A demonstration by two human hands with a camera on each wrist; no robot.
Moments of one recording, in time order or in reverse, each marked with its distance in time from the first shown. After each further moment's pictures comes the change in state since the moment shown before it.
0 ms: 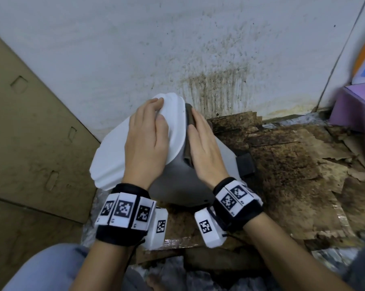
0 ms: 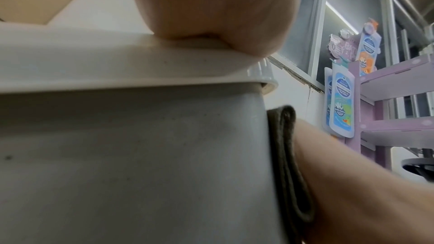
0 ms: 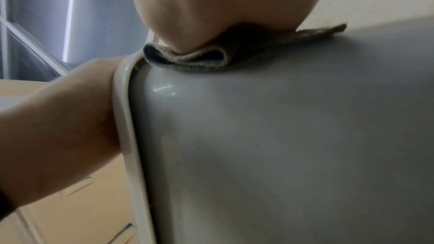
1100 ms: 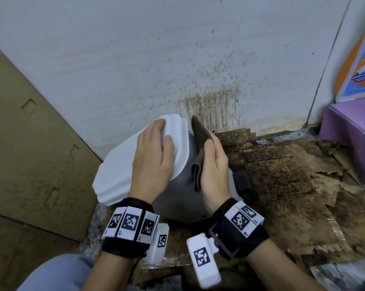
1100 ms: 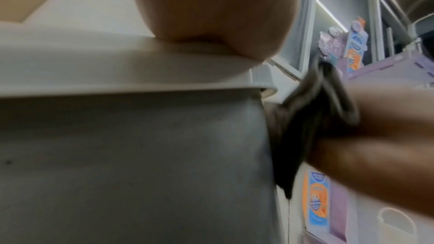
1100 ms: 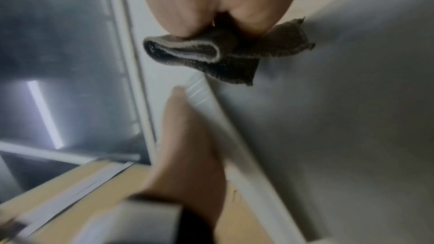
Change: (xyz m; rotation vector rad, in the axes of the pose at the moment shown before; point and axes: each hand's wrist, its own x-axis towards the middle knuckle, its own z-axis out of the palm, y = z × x) left_hand -0.003 0.017 0.003 -0.011 -0.080 -0.022; right_hand -0.026 -0.032 -0.014 0.551 0.248 0.071
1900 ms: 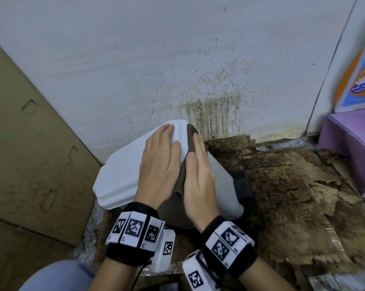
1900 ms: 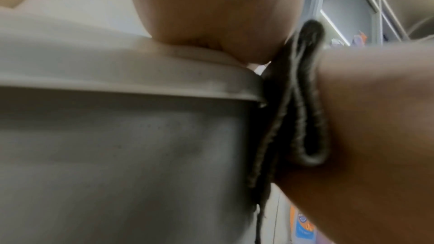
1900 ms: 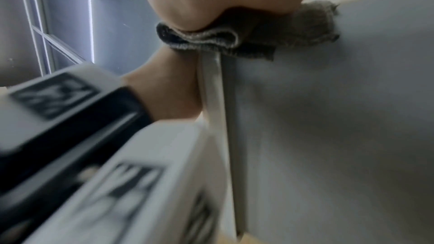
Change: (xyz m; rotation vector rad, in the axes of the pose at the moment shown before) left_hand 0.003 0.010 0.003 -0.061 -0.064 -0.024; right_hand -0.019 0.000 0.021 -0.374 -0.125 -0.154
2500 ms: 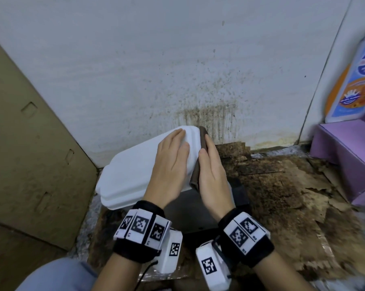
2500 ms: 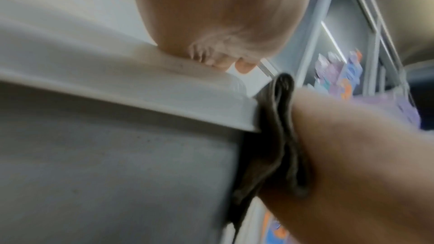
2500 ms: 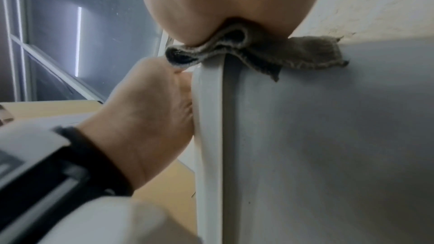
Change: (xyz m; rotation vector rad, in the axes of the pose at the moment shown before) left_hand 0.003 0.020 0.011 -0.274 -0.064 -0.035; right_hand 0.018 -0.011 -0.040 -0.029 -0.054 0.146
